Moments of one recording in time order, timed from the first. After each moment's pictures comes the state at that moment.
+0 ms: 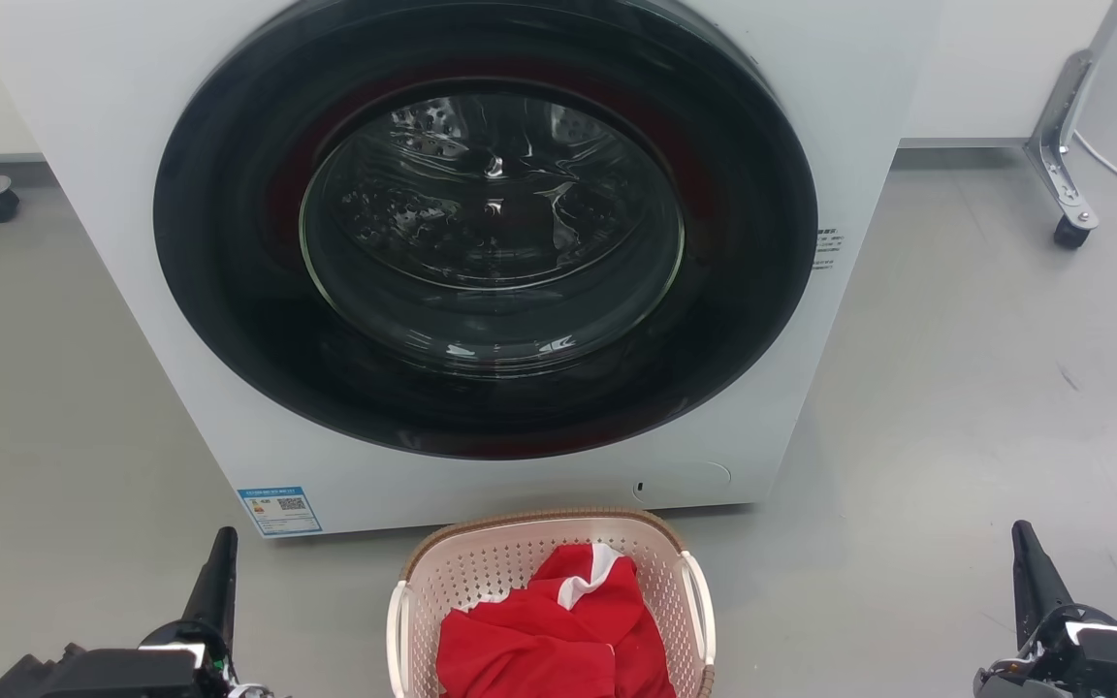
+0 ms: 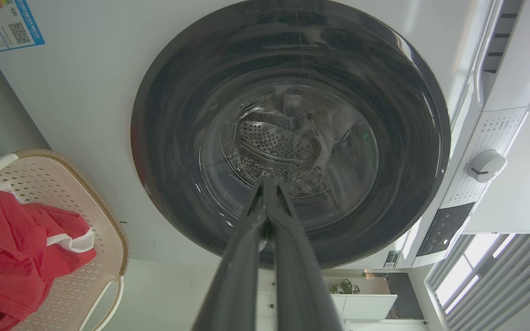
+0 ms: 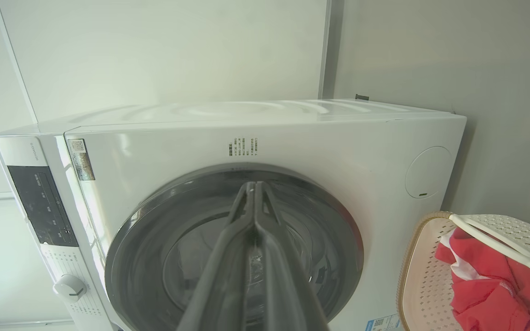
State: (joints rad) left arm -0.08 0.04 0.09 0.29 -1.60 -0.12 0.11; right arm -0.09 -0.04 -0.13 0.30 1.60 0.12 0.11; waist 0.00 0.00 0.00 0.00
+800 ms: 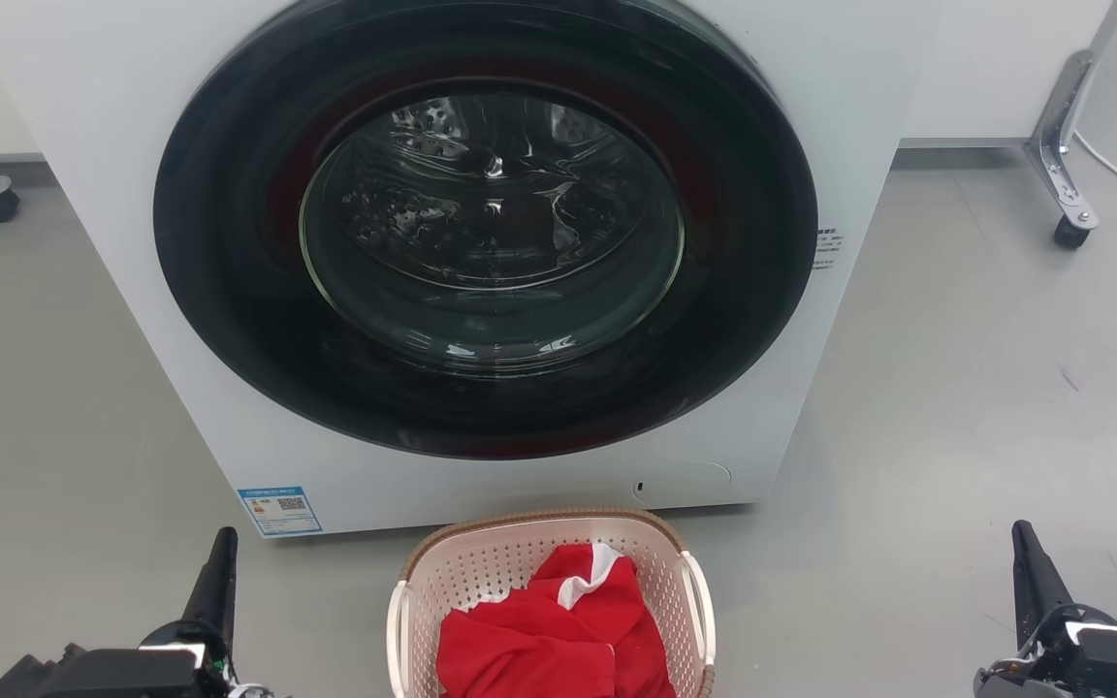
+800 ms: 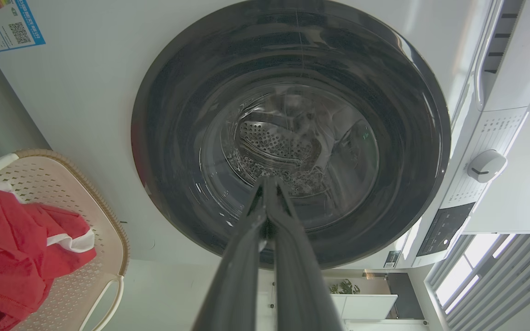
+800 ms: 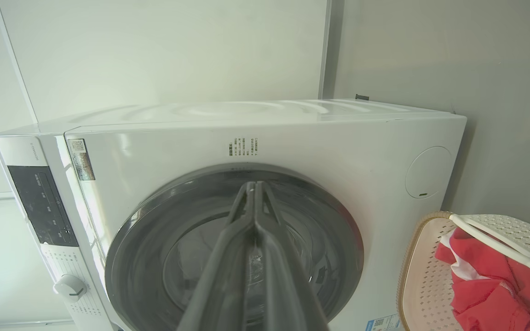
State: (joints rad) left arm -0.08 0.04 0.09 0.29 -1.60 -0.12 0.11; right arm -0.09 -0.04 -0.13 0.30 1.60 0.12 0.11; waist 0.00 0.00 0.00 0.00
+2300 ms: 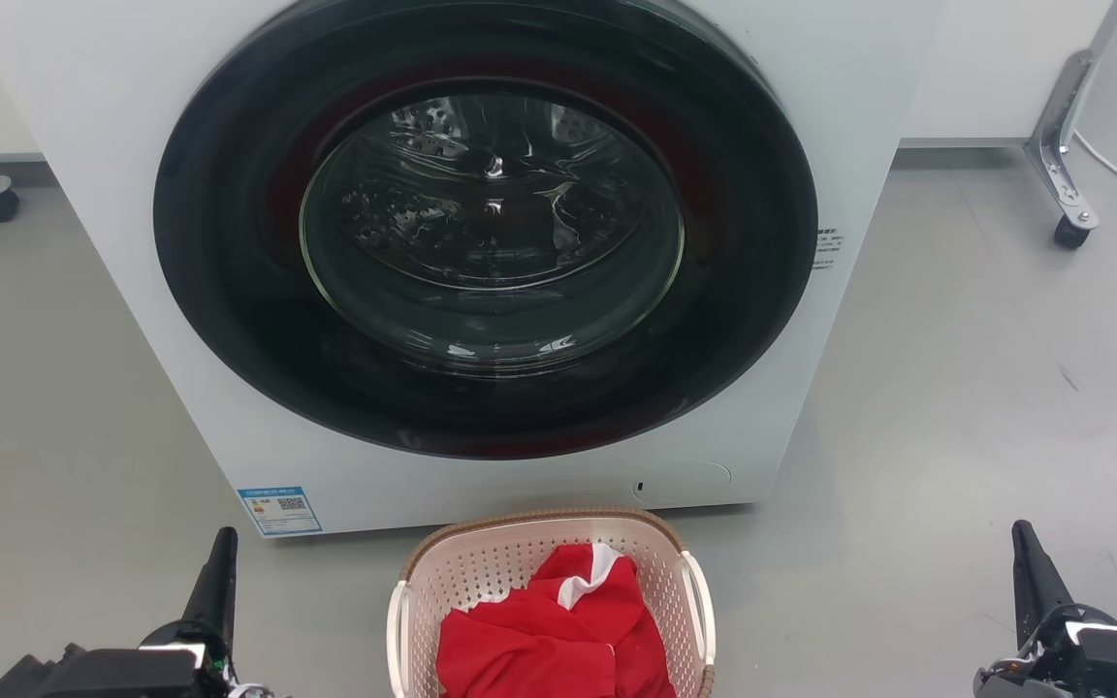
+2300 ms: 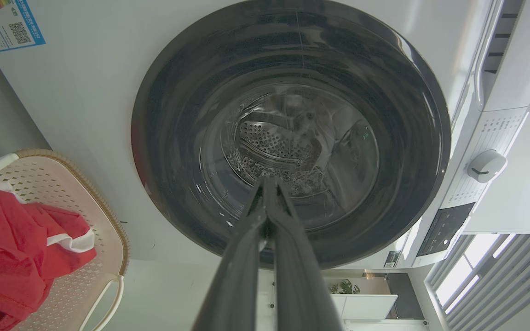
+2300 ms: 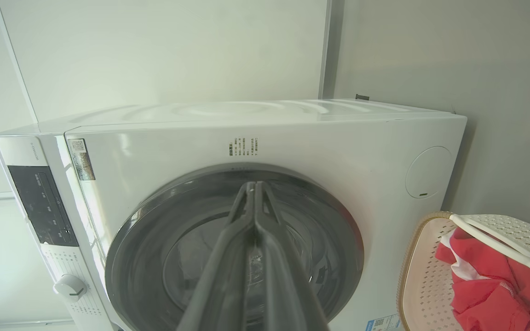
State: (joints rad) left arm -0.08 0.04 0.09 0.29 -1.60 -0.12 0.11; right arm -0.09 -0.04 -0.13 0.30 1.60 0.12 0.11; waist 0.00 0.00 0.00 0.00
